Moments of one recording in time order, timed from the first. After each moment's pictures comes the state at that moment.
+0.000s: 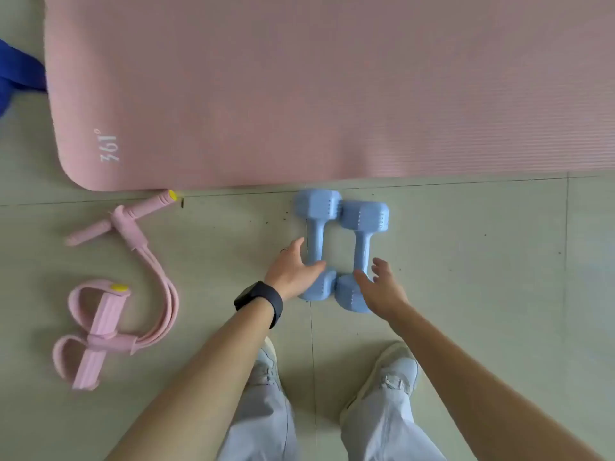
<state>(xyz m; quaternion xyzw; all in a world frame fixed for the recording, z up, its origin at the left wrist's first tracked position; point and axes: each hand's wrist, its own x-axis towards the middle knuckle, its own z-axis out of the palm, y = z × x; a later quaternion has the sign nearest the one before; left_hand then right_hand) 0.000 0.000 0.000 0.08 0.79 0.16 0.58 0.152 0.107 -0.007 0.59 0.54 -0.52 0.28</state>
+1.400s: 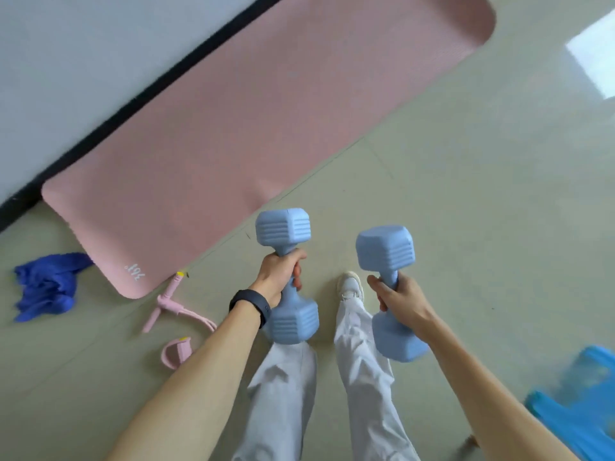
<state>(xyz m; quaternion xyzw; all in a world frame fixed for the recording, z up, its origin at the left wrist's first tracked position) 0.133 0.092 0.380 0.04 0.74 0.19 0.65 0.380 0.103 0.397 0.68 0.40 -0.62 0.03</state>
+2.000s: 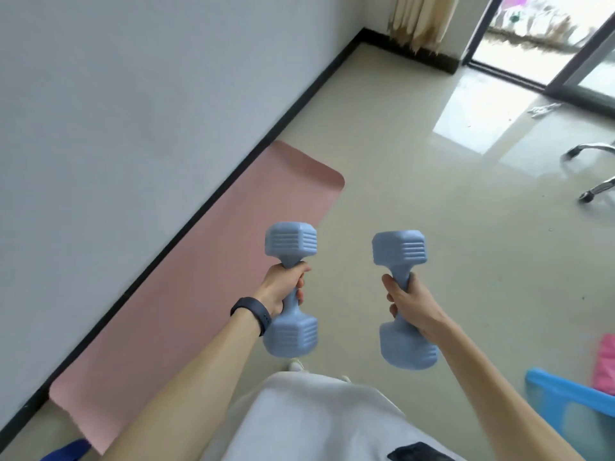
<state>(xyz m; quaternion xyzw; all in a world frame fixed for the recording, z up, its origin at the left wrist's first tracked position) 0.375 0.300 0.709 0.28 0.68 0.17 0.65 0.622 0.237 0.706 0.71 0.33 -0.58 -0.24</state>
